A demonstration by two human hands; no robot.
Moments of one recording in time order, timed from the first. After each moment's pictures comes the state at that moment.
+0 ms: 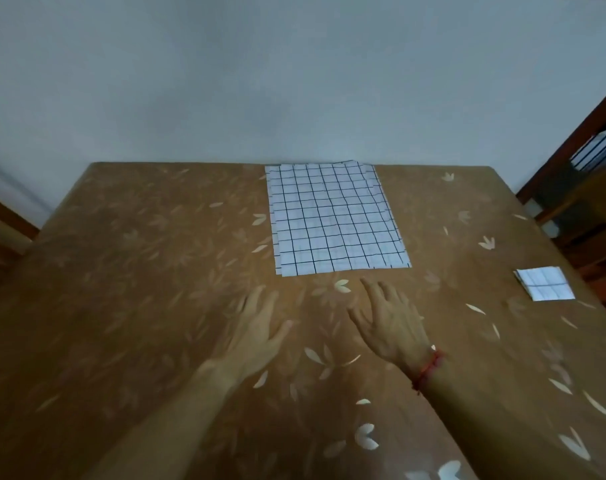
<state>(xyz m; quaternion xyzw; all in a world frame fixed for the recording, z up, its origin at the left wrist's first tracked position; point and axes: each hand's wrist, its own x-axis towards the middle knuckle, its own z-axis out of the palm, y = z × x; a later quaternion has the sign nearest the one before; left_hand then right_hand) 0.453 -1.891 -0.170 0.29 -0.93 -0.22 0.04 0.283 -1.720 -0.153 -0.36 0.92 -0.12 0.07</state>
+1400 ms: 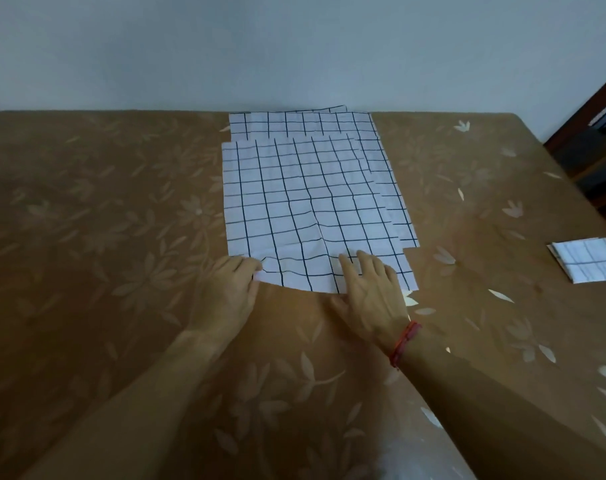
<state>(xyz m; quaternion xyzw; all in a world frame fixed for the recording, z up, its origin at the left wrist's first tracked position) 0.358 -1.940 -0.276 0.21 -0.94 -0.18 0.22 0.197 -1.760 -0.288 -0.42 0.91 -0.02 0.03</state>
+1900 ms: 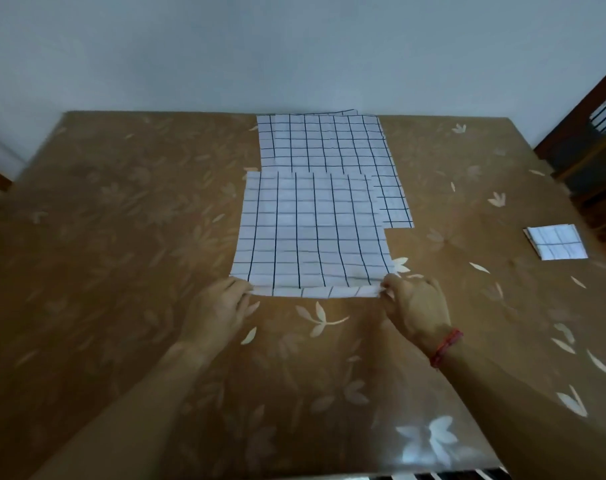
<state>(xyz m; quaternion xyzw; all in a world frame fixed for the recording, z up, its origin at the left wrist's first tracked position) 0.484 -1.892 -0.228 0.25 -0.93 -0.20 0.18 0.251 -1.665 -0.226 -0.38 0.92 -0.02 0.02</state>
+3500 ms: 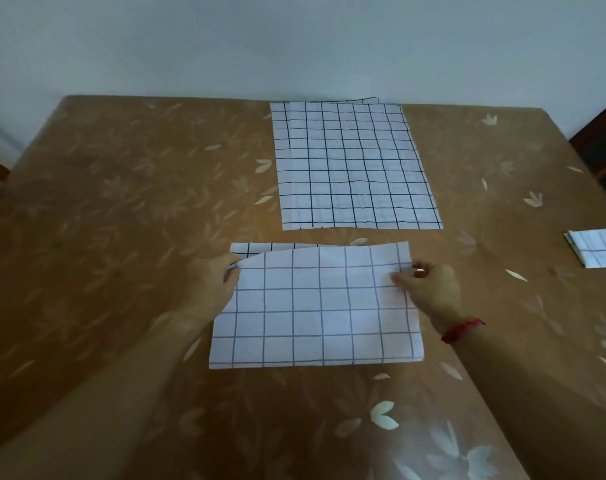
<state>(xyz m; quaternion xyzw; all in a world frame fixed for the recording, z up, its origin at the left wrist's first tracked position) 0.468 -1.974 -0.244 0.30 -0.91 -0.23 0.15 0.223 -1.721 -0.246 -0.06 0.87 -0.43 0.24</state>
